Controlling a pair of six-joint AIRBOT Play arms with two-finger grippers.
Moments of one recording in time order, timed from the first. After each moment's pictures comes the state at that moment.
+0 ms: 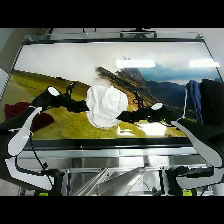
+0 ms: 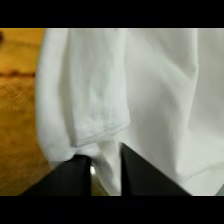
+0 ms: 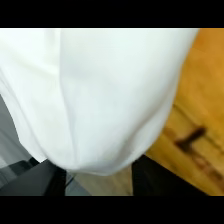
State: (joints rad) left arm -0.09 -1.67 1.14 0.89 -1.05 -1.19; right arm 0.32 -1.57 0.82 -0.32 0.80 0.92
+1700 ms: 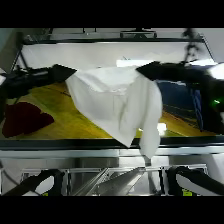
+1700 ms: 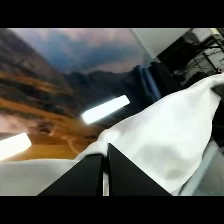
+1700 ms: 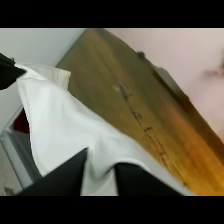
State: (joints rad) left arm 0.04 -1.24 1.22 0.39 -1.08 -0.92; right arm 0.06 -1.27 1.27 -0.37 1.05 0.91
